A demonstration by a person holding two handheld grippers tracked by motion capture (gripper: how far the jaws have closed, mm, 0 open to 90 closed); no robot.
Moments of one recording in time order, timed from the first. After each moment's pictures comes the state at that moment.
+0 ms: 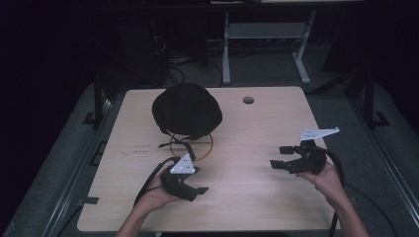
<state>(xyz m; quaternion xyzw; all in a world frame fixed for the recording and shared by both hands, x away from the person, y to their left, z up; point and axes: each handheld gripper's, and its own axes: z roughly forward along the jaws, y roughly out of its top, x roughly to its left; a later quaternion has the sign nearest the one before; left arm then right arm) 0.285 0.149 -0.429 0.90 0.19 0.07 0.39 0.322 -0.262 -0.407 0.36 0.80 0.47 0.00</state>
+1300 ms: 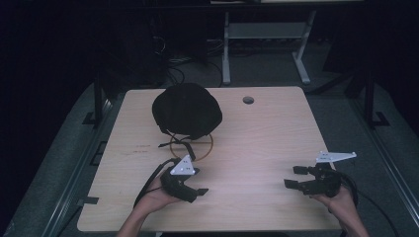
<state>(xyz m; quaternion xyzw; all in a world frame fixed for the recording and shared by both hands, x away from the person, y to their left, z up) 0.284 0.149 -0.434 0.90 0.19 0.07 0.39 0.278 -0.299 -0.448 0.40 0.78 0.47 0.00</state>
